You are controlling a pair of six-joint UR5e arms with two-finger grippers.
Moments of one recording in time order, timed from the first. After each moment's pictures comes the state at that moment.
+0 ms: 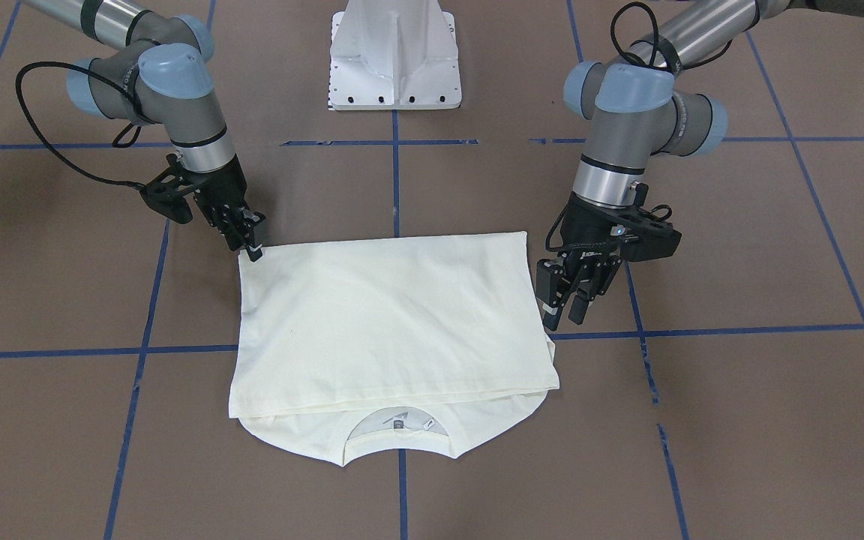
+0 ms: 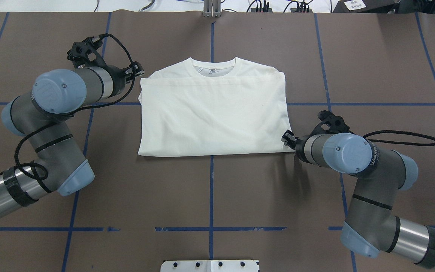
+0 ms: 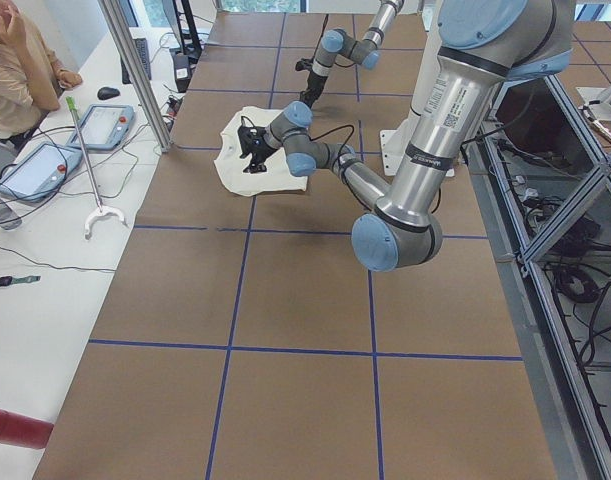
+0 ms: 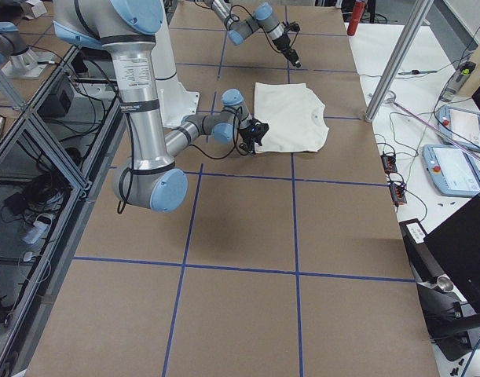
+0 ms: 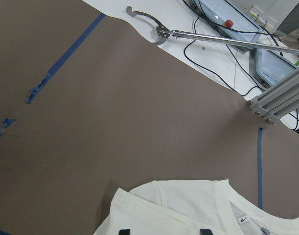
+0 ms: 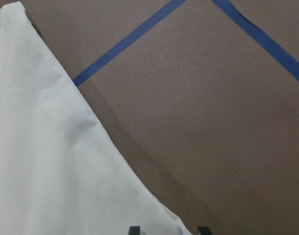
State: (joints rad) left arm -0.68 -2.02 -1.63 -2.19 -1.49 -1.60; right arm 0.47 -1.34 1.79 -1.14 1.56 1.90
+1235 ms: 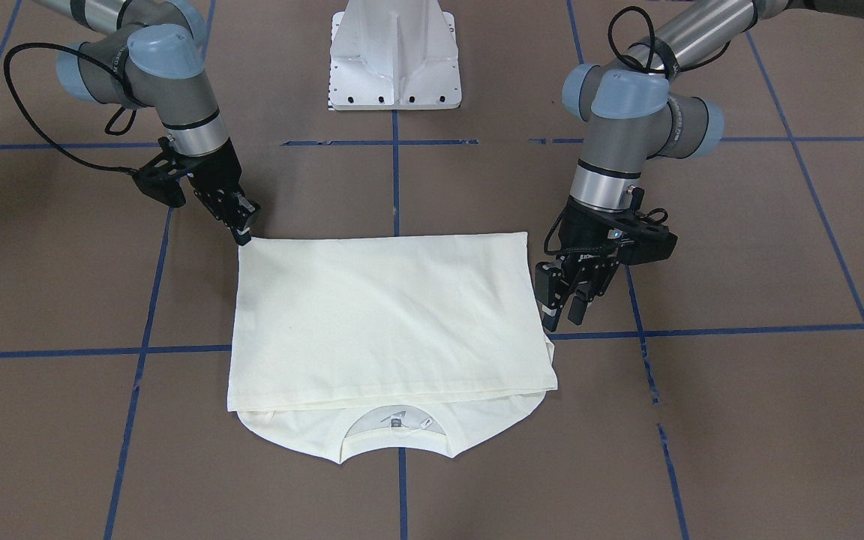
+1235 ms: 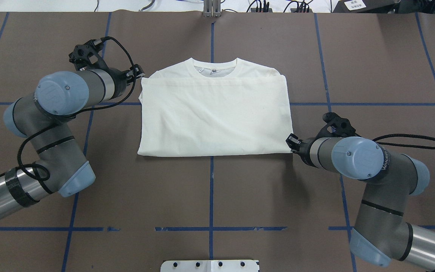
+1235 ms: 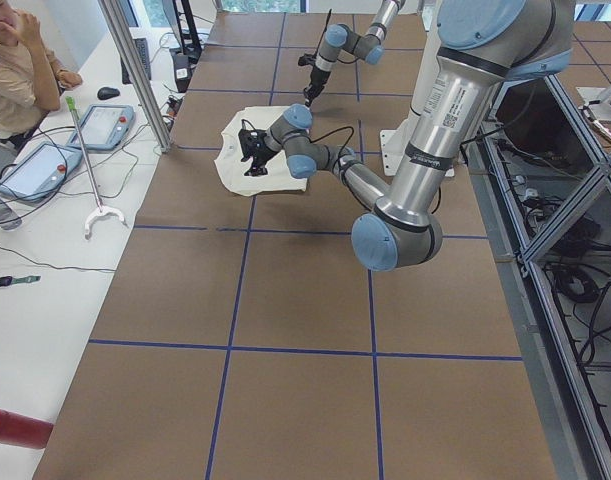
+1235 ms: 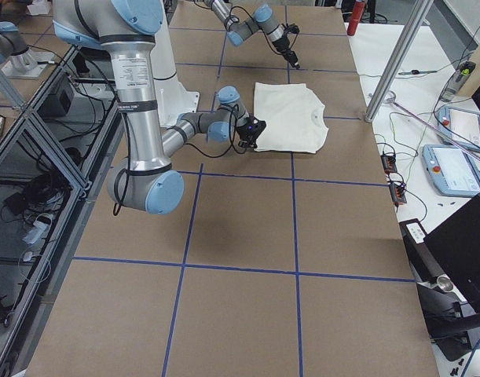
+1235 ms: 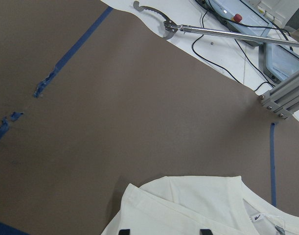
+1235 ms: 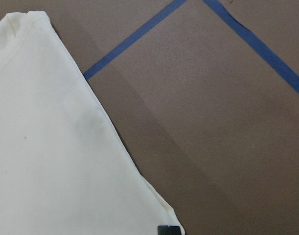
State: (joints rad) left arm -0.67 -2.02 -1.62 -2.19 -1.48 -1.60; right arm 0.45 -1.39 1.88 -1.15 1.56 1.91
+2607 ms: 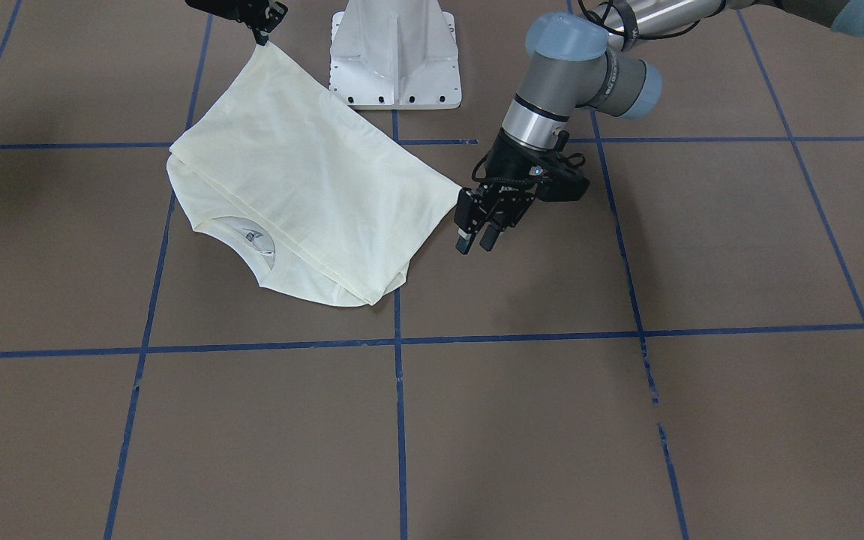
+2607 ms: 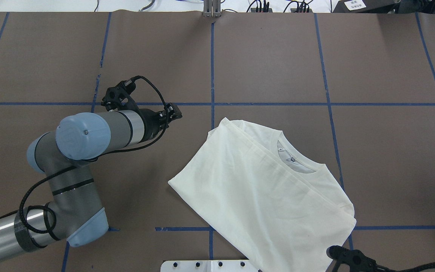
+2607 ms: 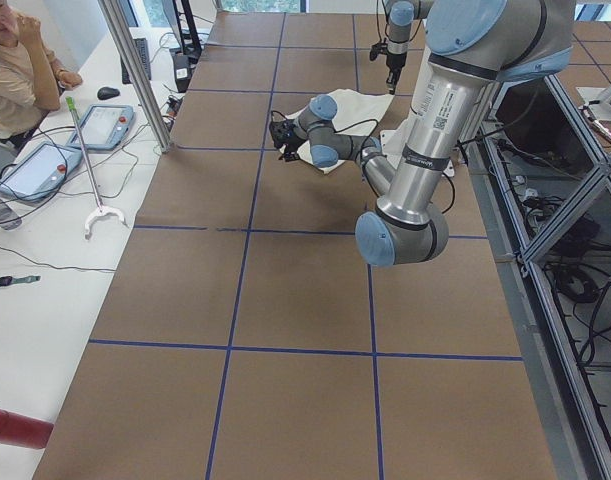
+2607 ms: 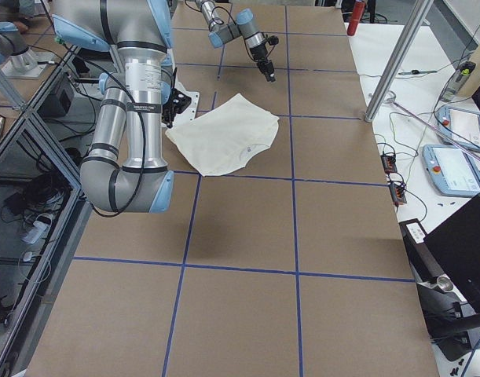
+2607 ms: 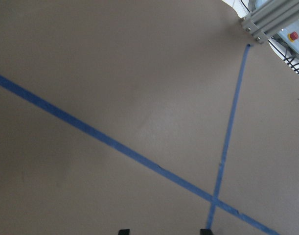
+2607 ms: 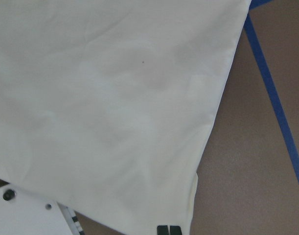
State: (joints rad) left arm -0.48 -2.03 -1.78 -2.18 -1.54 -1.83; right arm -0.17 -1.54 2.42 -1.70 1.55 2.10
